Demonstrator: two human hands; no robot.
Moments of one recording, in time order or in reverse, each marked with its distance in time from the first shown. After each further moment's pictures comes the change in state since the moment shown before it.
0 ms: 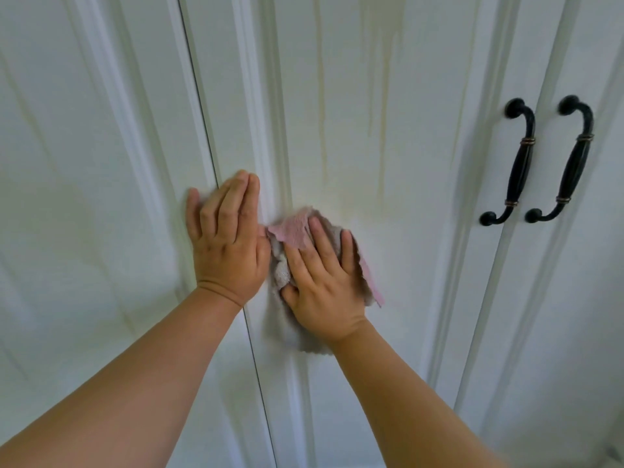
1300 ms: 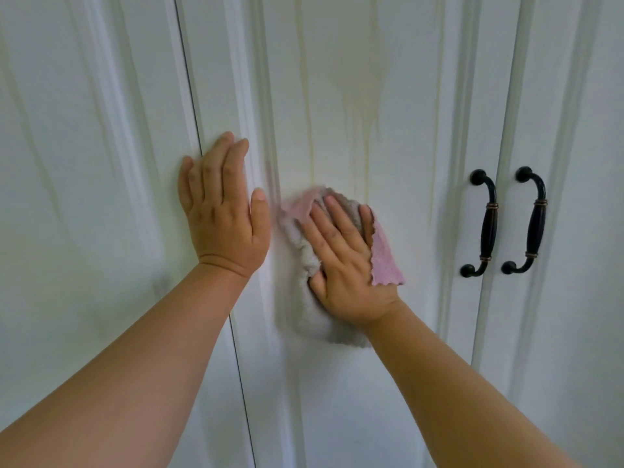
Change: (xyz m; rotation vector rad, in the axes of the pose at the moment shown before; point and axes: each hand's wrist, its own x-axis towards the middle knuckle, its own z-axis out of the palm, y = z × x) left_hand 0.117 0.002 -0.005 -0.158 0.134 -0.135; right_hand 0.091 0.069 -0.037 0.111 0.043 -0.108
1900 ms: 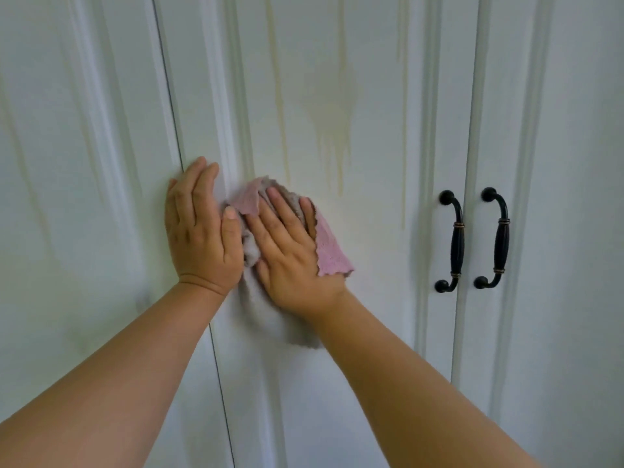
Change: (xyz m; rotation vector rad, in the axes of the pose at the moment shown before) left_hand 0.000 0.001 -0.003 -0.113 0.054 -0.054; right_hand 0.046 -0.023 0.020 0.074 0.052 0.028
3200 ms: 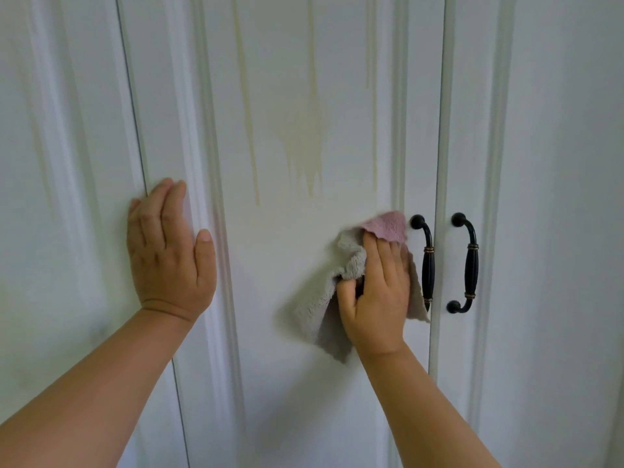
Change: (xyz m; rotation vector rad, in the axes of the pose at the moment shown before) left_hand 0.000 0.005 0.008 0.137 0.021 0.042; right_hand -0.053 0.073 -0.079 -0.114 0.110 0.467
